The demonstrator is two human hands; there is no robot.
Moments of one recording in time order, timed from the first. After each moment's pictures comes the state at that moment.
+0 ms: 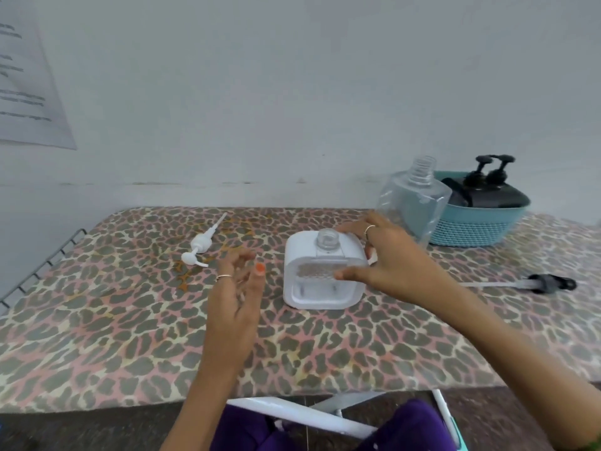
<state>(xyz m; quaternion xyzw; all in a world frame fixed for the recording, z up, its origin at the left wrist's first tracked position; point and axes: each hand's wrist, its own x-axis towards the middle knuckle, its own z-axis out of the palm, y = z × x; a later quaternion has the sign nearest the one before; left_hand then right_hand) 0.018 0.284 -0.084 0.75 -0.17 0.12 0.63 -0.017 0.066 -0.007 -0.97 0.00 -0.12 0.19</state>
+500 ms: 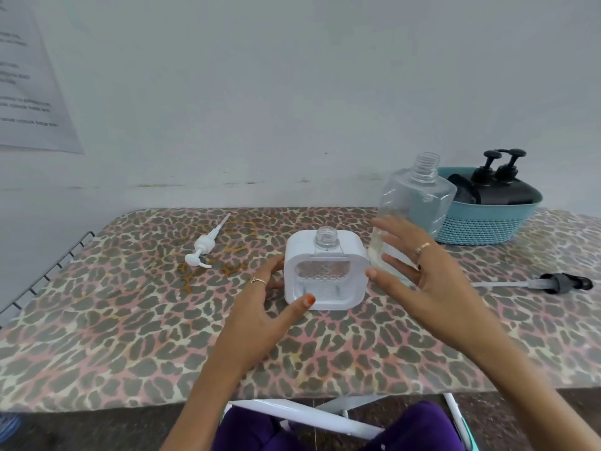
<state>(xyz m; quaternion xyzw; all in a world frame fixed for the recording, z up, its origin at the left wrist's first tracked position) 0.019 0.277 -0.079 0.81 -0.25 -0.01 0.53 -0.067 0.057 -0.026 -0.89 -0.01 -0.21 0.41</state>
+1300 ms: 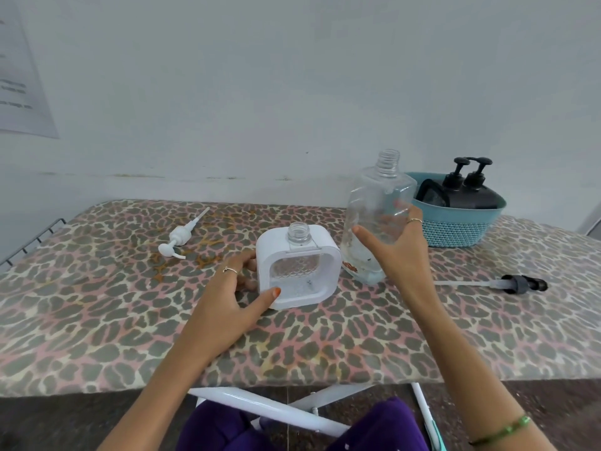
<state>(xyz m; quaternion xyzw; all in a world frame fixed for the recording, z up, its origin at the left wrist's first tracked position) 0.024 0.274 -0.091 0.85 -0.25 0.05 0.46 -0.020 0.025 -0.046 -0.80 0.16 -0.31 0.49</state>
